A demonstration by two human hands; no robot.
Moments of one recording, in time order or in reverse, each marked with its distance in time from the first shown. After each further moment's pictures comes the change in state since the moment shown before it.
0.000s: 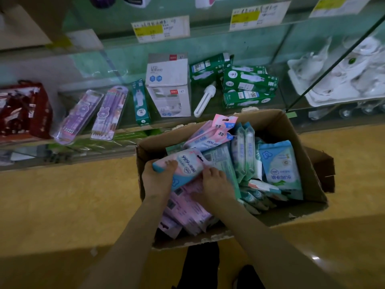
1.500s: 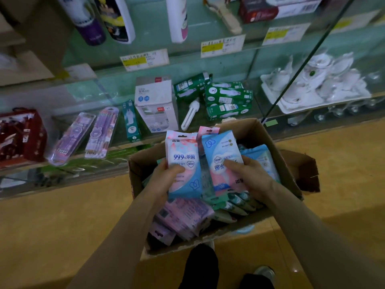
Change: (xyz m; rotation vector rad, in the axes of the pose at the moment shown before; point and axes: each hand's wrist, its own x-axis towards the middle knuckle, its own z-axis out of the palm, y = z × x) left_hand -0.025 0.040 0.013 -0.043 -0.518 -0.103; right_hand -0.035 0.071 -0.078 1.412 0.123 0.300
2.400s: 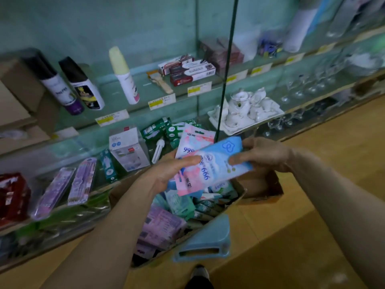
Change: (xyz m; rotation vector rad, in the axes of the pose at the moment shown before) left_hand -0.103 0.071 0.104 0.455 -0.486 0.268; right_hand -0.162 -0.105 -0.114 -0.486 -0.037 -0.184
